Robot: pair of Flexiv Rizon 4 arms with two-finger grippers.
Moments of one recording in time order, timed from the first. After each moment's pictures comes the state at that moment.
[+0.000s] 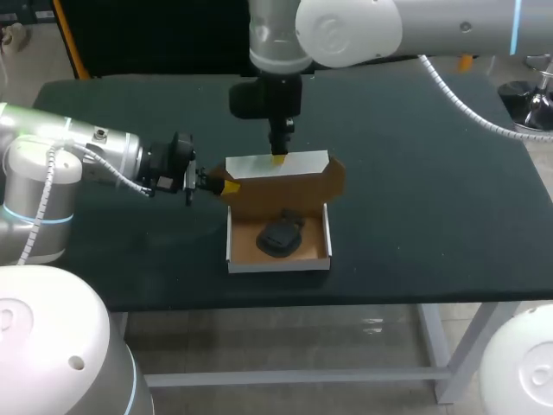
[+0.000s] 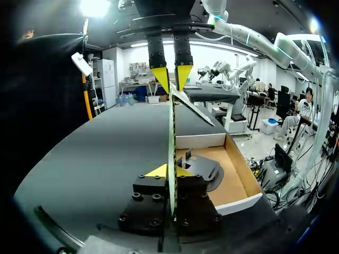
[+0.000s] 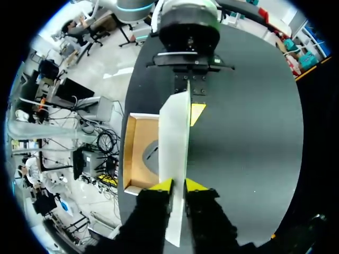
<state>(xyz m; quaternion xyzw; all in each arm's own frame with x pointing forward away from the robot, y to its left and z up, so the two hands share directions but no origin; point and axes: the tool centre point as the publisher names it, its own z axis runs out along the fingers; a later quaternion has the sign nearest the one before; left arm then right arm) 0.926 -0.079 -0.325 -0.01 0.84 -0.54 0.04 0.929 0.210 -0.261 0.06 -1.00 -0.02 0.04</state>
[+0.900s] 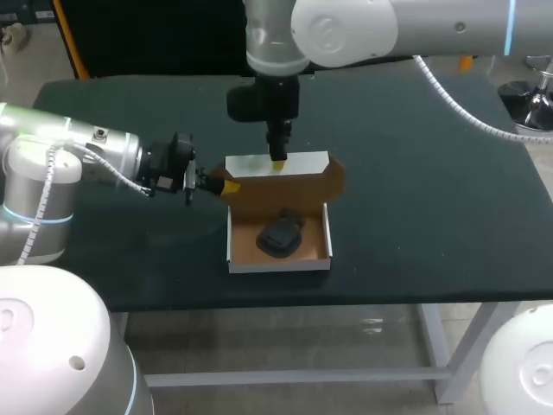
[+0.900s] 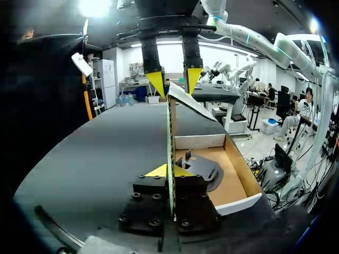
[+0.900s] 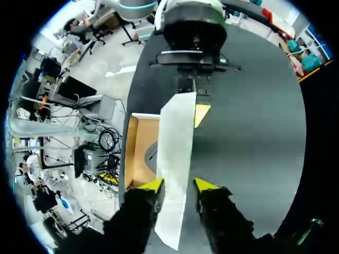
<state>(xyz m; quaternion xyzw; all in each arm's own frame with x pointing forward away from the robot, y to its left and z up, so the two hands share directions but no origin) 0.926 -0.078 -0.324 -0.01 0.84 -0.54 0.04 0.926 0.213 -0.264 0.07 -1.00 -0.02 0.04</state>
